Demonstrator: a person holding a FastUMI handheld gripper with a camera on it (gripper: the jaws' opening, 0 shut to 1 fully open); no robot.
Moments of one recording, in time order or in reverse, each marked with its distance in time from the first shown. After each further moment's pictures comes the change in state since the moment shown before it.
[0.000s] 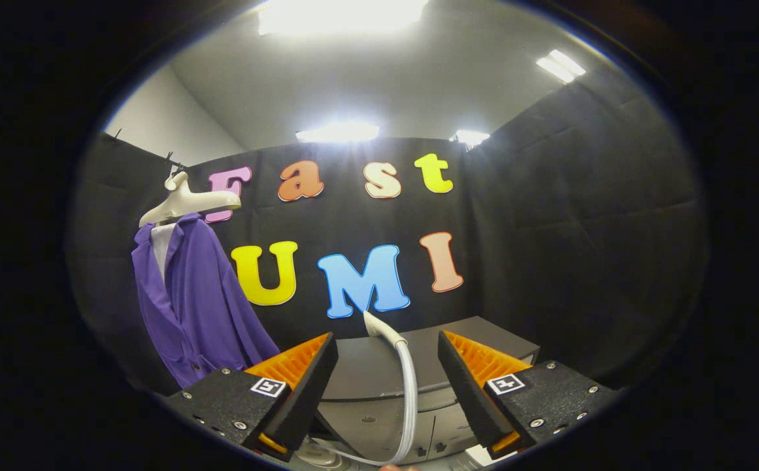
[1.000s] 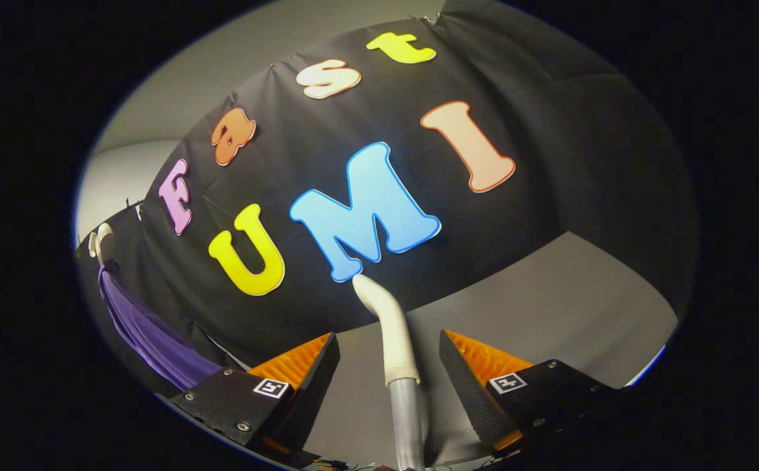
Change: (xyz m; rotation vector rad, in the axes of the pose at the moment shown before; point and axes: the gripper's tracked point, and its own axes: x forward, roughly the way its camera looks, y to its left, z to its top) arm 0.294 -0.036 -0.113 0.387 0.464 0.245
